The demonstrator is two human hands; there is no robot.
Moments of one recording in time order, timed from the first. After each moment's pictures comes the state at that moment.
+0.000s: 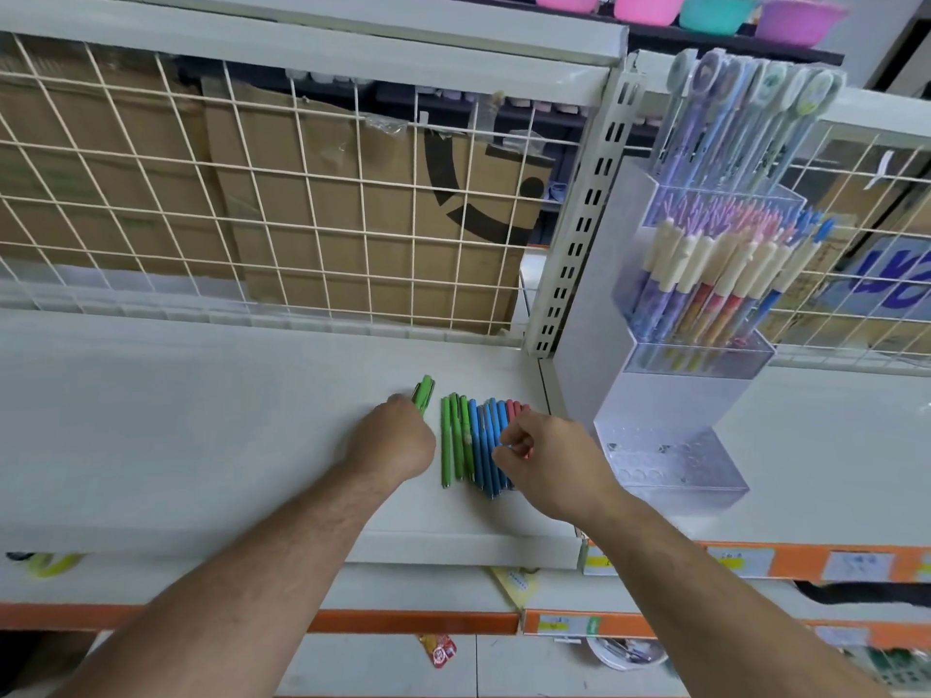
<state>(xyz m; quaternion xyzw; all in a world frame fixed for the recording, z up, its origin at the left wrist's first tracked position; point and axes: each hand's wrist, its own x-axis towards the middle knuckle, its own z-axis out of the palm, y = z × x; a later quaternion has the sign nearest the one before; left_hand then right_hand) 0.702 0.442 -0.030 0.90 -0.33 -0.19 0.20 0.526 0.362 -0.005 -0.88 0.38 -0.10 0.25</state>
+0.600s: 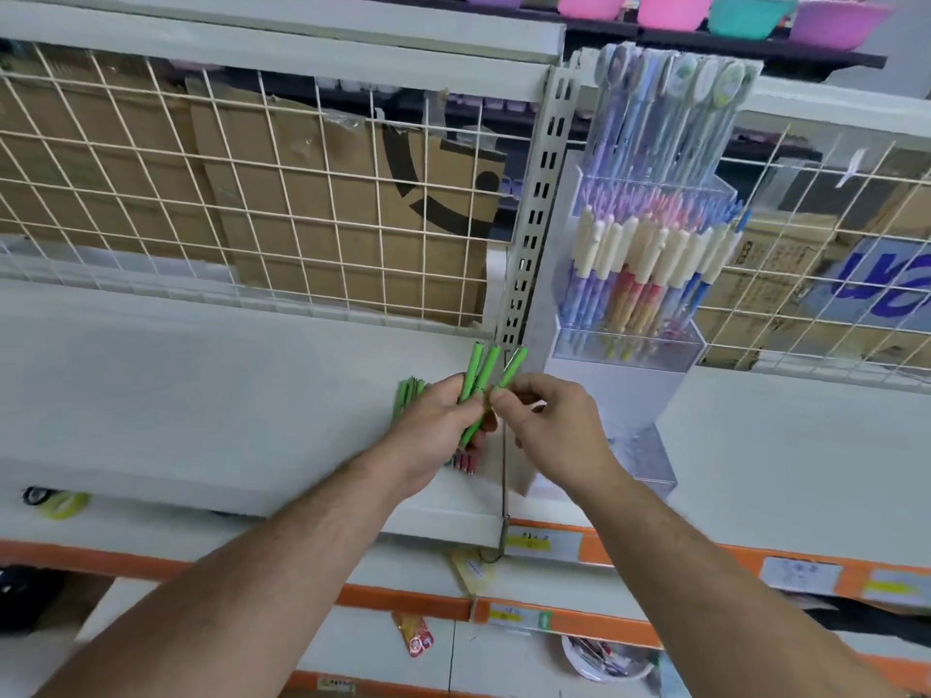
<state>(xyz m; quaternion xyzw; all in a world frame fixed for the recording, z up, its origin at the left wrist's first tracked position) 0.589 0.414 -0.002 0.61 -0.30 -0.41 0.60 0.470 0.321 0.018 -0.80 0.33 -0.25 0.43</state>
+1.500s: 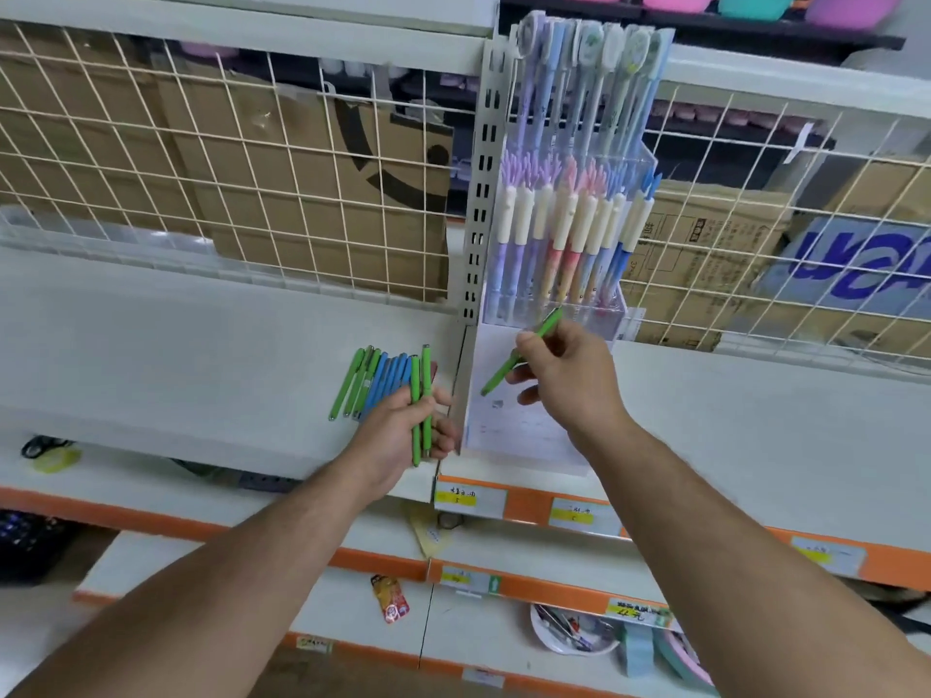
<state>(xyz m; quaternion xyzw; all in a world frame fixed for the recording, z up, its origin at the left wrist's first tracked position) 0.531 0.412 -0.033 0.58 -0.19 -0.43 0.67 0.402 0.275 0.050 -0.71 0.34 -0.28 0.55</state>
